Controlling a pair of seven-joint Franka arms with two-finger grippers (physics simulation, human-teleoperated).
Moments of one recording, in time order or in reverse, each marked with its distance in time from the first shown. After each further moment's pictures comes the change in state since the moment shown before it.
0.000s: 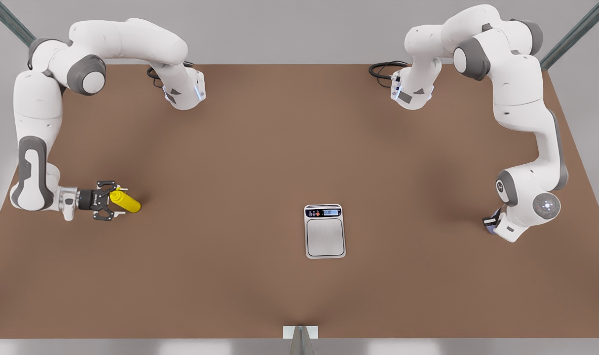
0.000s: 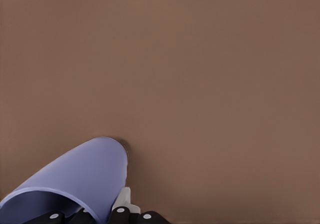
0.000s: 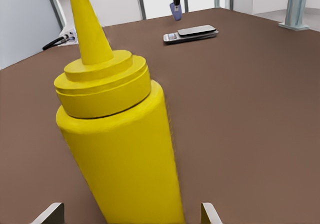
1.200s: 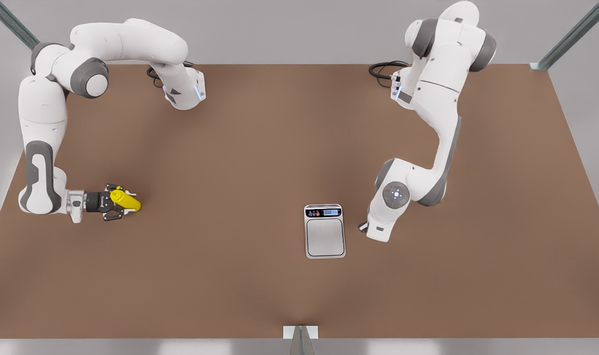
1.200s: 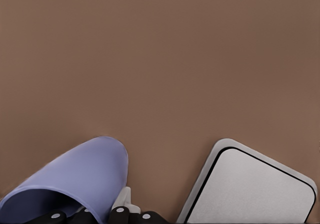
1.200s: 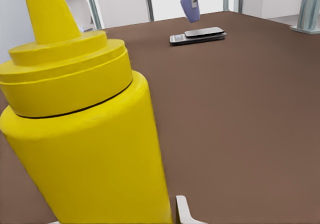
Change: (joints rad) left arm -0.394 0.025 -0.319 0.200 0.007 -0.074 -1.074; right arm 0.020 0.026 0.006 0.005 0.008 0.002 -0.032
